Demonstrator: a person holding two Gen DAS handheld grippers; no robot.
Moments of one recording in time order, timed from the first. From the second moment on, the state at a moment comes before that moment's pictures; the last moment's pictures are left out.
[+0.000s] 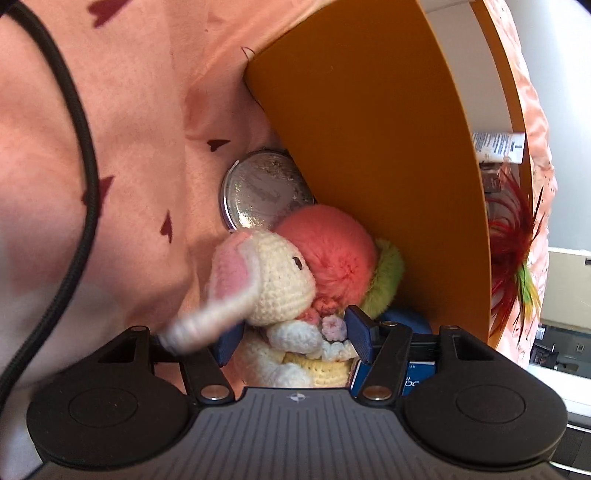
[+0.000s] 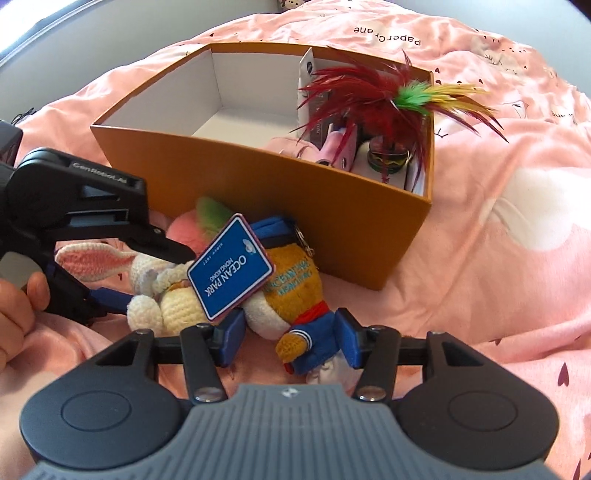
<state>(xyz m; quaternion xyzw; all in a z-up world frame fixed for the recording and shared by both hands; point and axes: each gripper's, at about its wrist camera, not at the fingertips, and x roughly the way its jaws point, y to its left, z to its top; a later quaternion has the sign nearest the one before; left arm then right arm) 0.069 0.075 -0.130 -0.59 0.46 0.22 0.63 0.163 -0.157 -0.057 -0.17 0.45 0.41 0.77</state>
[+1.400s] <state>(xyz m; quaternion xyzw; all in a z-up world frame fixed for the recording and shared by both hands) 0.075 0.038 -0.079 -0.26 0.52 0.02 0.81 0.156 -0.164 -0.072 -0.12 0.51 0.43 0.74</state>
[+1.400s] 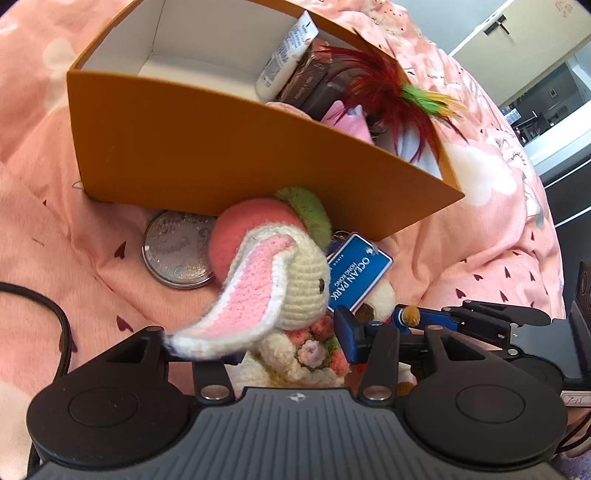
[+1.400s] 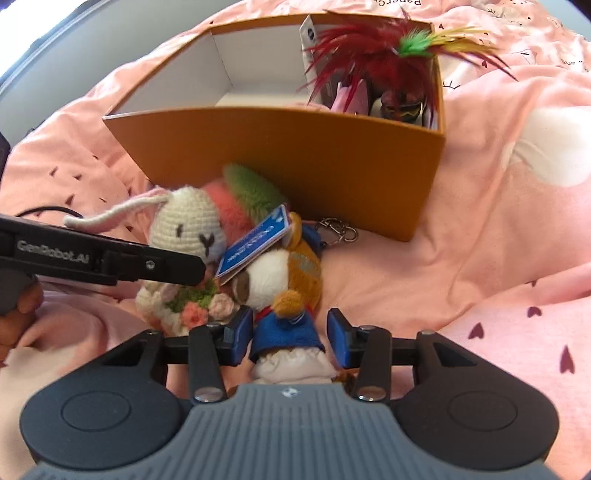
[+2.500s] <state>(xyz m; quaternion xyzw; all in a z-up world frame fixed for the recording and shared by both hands) 0.092 0.092 0.077 -0.17 0.39 -0.01 0.91 0.198 -0.147 0.053 0.09 0.40 0.45 0.79</state>
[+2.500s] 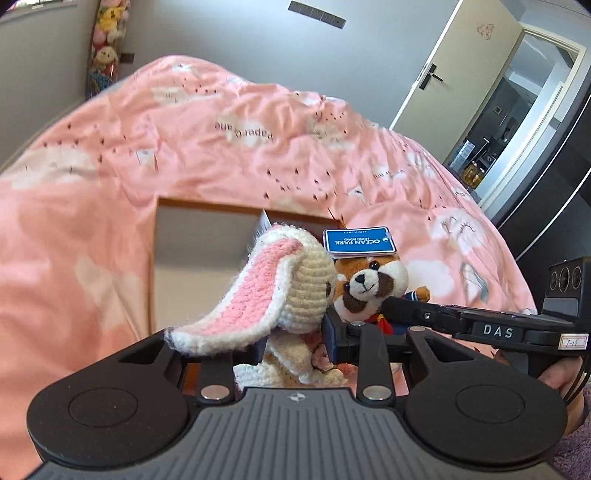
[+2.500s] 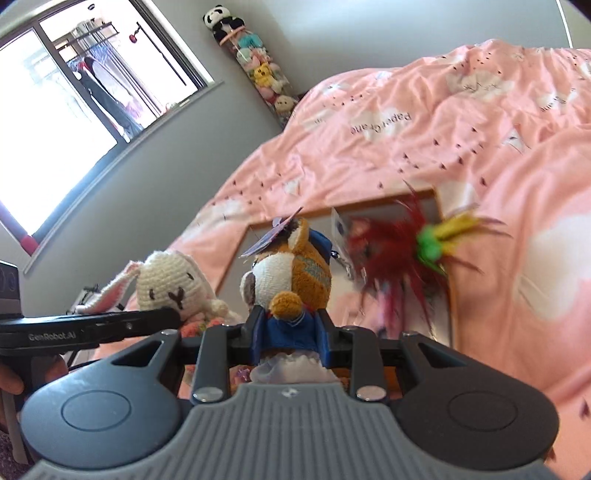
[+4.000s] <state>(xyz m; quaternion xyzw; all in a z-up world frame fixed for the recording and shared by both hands) 0.235 0.133 -0.045 -0.03 0.67 0.01 0.74 0.245 -0.012 -0.078 0.03 0.56 0.43 0.71</state>
